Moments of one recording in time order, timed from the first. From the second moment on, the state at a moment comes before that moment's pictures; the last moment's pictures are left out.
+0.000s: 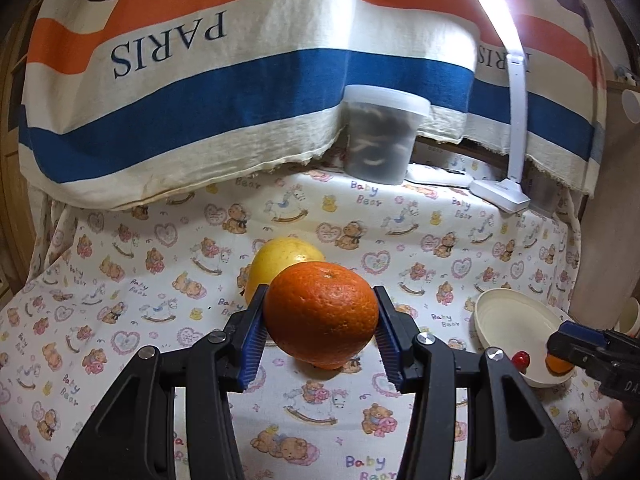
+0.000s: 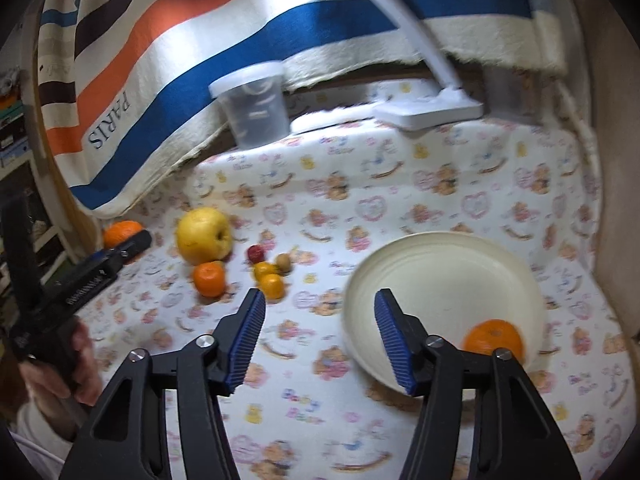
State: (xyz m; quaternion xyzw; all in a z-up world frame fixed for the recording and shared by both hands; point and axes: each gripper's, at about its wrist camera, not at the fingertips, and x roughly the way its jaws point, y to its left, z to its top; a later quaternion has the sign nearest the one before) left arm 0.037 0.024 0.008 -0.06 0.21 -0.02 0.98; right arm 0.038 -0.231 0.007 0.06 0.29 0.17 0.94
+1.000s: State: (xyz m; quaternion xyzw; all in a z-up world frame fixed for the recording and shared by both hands) left arm 0.044 0.056 0.018 -0.08 0.23 0.02 0.97; right arm 0.148 -0.123 -0.051 -0.02 0.43 0.15 0.89
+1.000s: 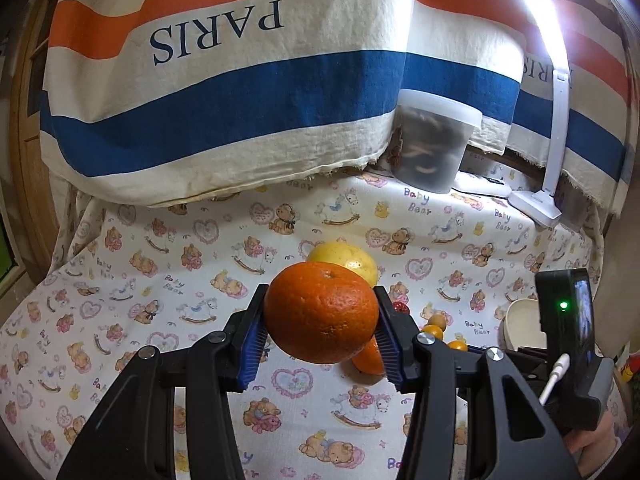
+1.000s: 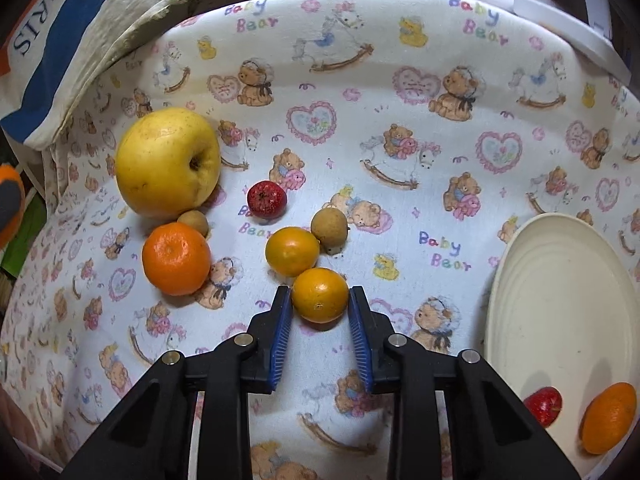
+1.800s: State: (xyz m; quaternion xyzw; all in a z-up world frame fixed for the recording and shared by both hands) left arm -0.012 0.012 0.049 -0.02 0.10 -0.05 0.99; right arm 0.023 -0.220 0.024 -0.01 0.24 0.11 0.96
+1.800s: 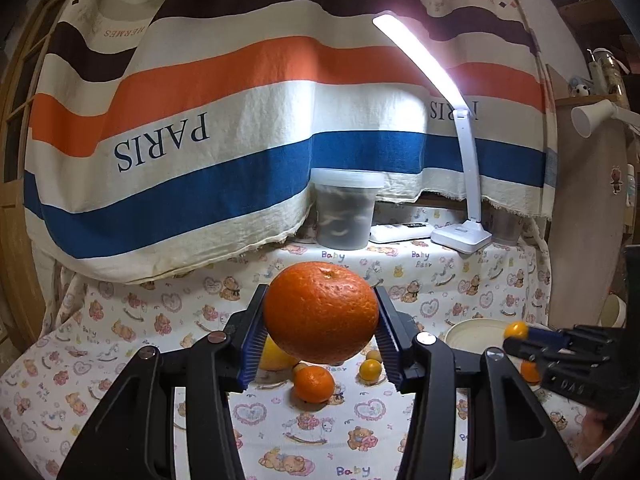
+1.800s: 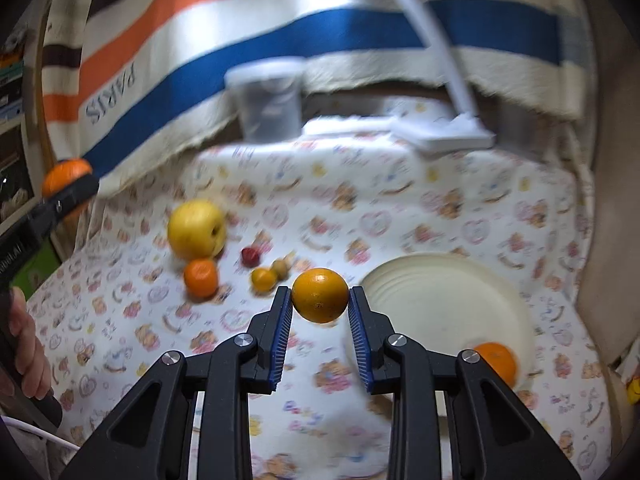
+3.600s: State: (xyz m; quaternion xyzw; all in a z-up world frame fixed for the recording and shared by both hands) left arm 0.101 -0.186 -0.012 0.07 0.38 -0.17 0.90; right arm 0.084 -0.351 -0.010 0.08 0.37 -0.05 0.92
